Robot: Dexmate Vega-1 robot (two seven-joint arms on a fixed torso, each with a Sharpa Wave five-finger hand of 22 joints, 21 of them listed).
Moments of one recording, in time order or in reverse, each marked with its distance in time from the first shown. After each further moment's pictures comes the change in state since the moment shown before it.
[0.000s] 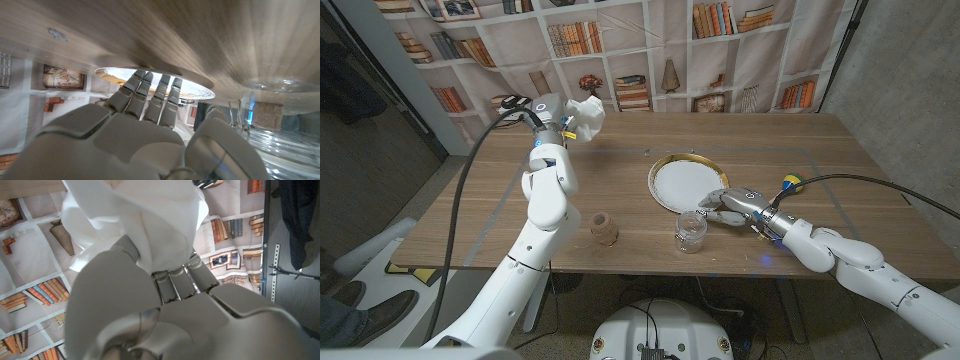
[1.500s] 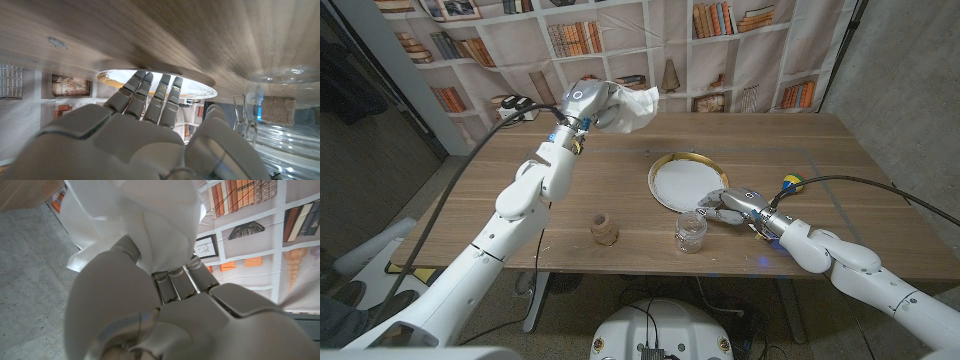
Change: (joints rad) left arm -0.047 0.217 -0.013 0.101 -0.295 -0.615 0.283; left_hand -0.004 0.004 0.004 -0.004 0.000 0.006 -0.001 -0.008 -0.025 -0.003 -0.004 -0.027 0.018 -0.032 -0.001 -0.007 0.023 -0.055 0.008 0.000 -0.005; right arm -0.029 0.023 0.025 -0.031 0.057 -0.064 0.053; right_hand 0.004 0.004 0.004 -0.004 -0.005 -0.004 0.003 -0.012 0.000 0.002 0.002 -0.009 0.000 0.014 0.004 0.000 0.000 -0.001 0.000 -0.005 -0.002
